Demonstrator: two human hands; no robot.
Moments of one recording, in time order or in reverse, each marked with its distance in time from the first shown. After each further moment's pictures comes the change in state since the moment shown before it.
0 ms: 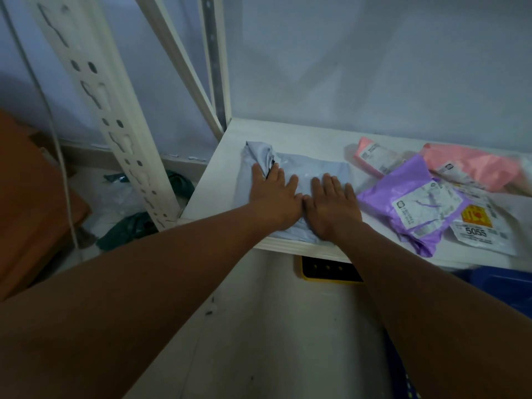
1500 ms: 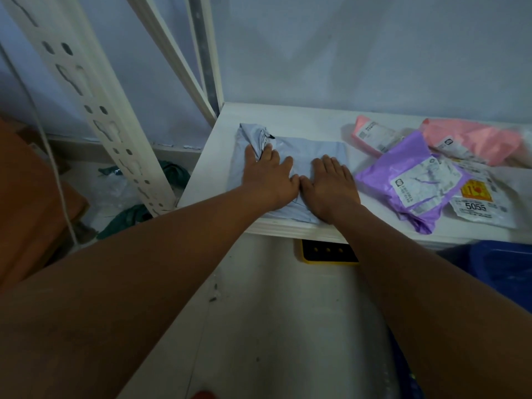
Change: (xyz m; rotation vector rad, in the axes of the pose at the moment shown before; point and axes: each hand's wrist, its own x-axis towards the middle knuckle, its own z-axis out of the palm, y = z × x) left_hand 0.010 -0.009 0.005 -0.049 0.069 0.018; right_hand 0.007 0.002 0.007 0.186 0.118 0.045
